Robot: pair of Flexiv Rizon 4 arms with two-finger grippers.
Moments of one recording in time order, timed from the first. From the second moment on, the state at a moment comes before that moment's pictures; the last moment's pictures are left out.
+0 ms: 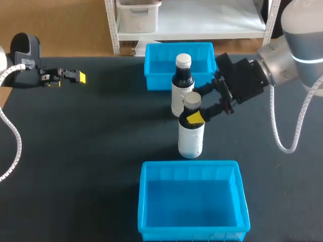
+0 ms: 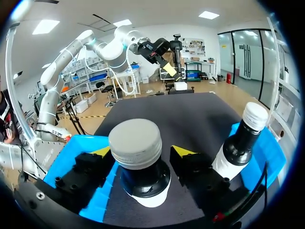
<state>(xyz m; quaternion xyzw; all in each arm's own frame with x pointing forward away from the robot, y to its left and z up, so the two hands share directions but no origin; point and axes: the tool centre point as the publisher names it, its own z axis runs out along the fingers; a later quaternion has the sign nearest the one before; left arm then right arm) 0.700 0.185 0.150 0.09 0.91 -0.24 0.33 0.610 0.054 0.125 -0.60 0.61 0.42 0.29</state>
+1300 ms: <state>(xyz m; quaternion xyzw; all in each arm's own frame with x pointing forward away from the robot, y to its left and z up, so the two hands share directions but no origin) 0.700 0.185 0.150 0.09 0.91 -0.24 0.33 0.621 0.040 0.162 -0.61 0.60 0.40 0.33</state>
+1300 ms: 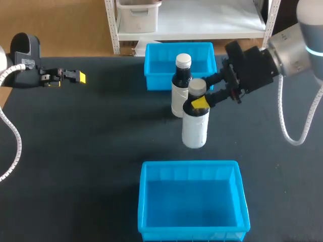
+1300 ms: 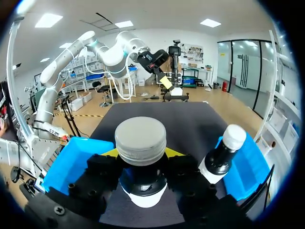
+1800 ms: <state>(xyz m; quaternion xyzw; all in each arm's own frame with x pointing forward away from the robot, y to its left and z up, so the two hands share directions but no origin) 0.700 0.185 0.150 0.09 0.91 -0.24 0.33 0.607 0.032 0.219 -0.62 0.58 0.38 0.36</state>
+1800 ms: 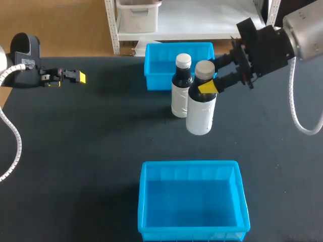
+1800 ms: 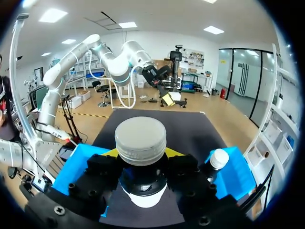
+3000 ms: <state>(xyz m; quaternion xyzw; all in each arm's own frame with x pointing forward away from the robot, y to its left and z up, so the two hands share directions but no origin) 0.700 0.185 0.150 0.09 0.91 -0.24 0.33 0.505 0.040 0.234 -0.66 0.53 0.45 0.28</state>
